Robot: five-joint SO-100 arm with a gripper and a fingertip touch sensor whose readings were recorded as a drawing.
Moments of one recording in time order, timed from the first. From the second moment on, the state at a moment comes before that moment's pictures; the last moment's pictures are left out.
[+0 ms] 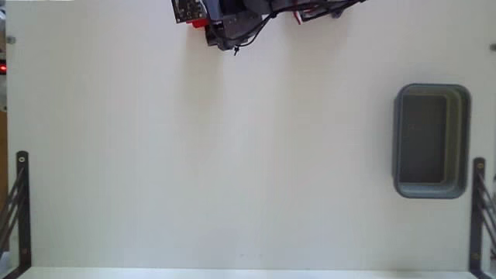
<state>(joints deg) 74.4 152.6 155.4 54.1 -0.3</state>
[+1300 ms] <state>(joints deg) 74.4 152.6 155.4 54.1 -0.3</state>
